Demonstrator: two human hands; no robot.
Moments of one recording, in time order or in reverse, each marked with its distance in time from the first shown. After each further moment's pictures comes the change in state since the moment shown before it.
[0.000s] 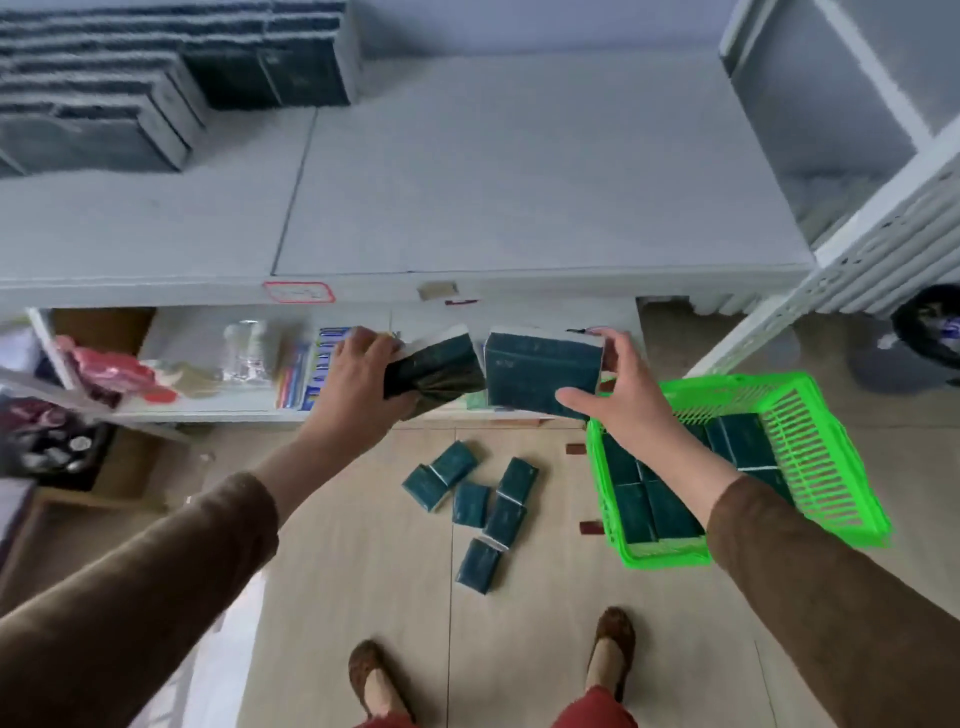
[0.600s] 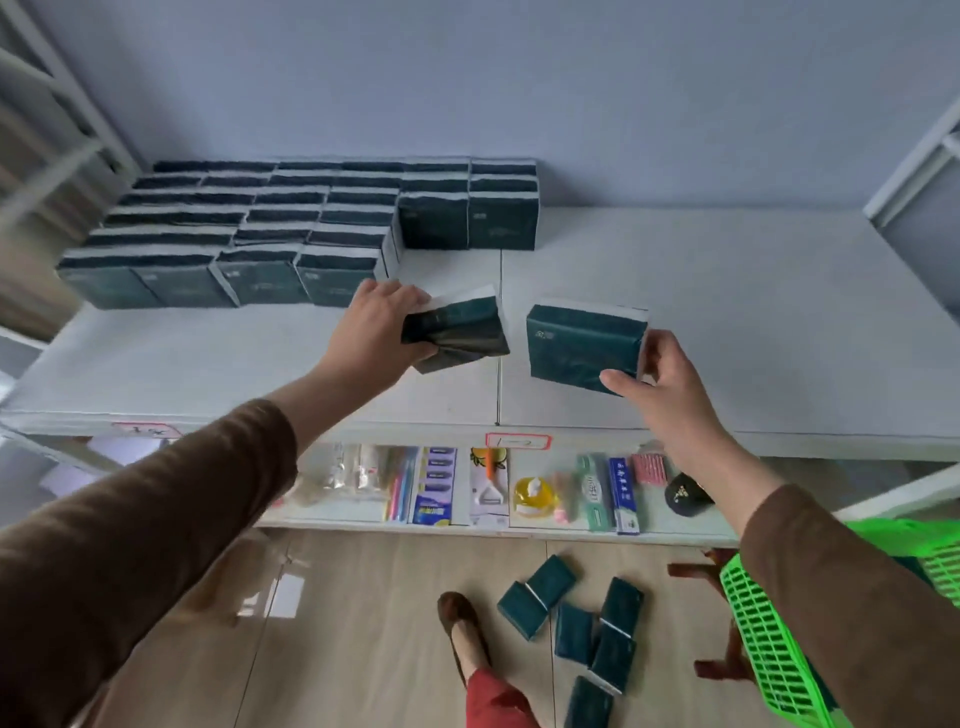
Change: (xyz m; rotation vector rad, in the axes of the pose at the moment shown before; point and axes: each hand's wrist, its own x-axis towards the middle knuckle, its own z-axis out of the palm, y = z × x) left_hand 0.186 -0.198 -0.229 0.152 0.161 0.217; right_hand 0.156 -0.217 0.164 0.239 0.145 -0.084
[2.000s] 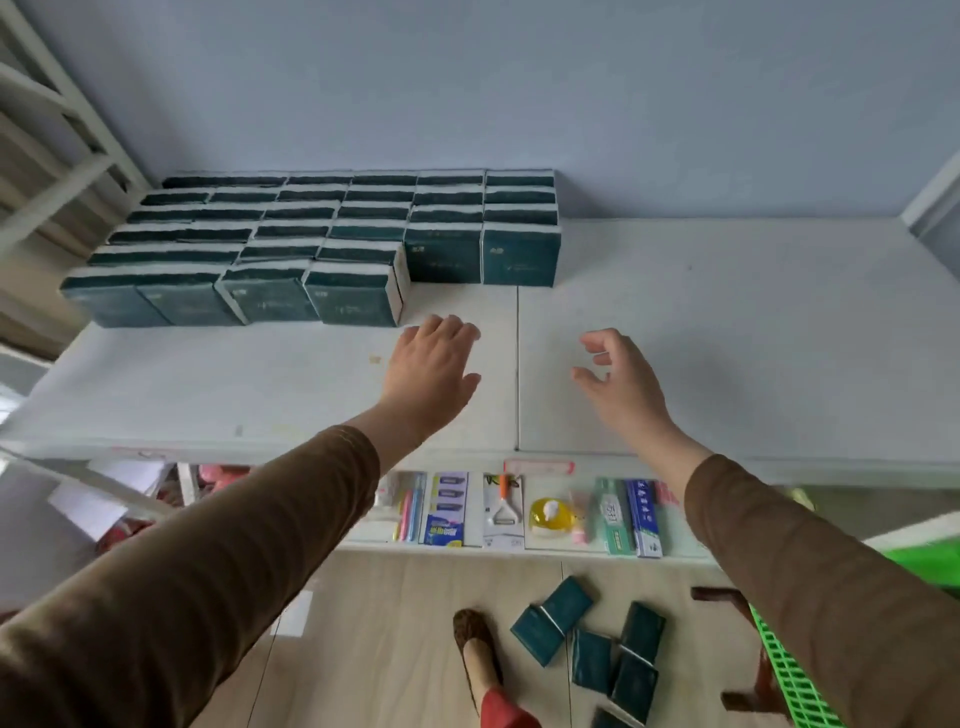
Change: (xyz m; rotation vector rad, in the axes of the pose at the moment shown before) left_hand 0.000 0.021 0.056 0.244 -0.057 0.071; right_hand 0.056 0.029 0.063 -0.398 0.016 -0.161
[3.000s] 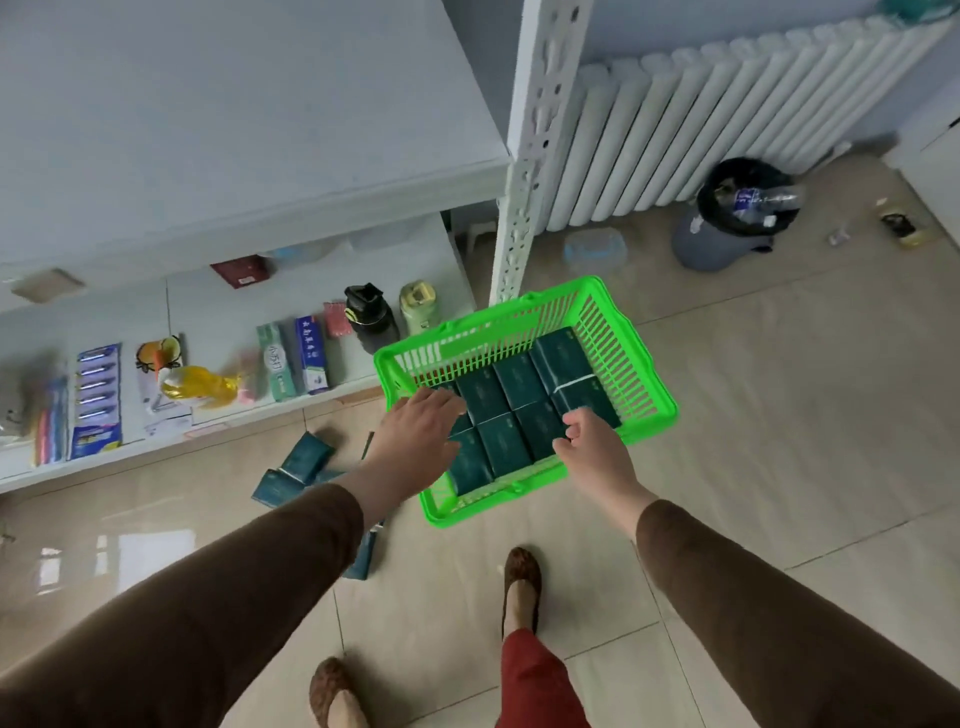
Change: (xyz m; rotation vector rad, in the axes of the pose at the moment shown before) left_hand -0.113 0.635 0.213 -0.190 -0.545 0.369; right_hand -0.355 0.484 -0.359 -0.159 -0.182 0.784
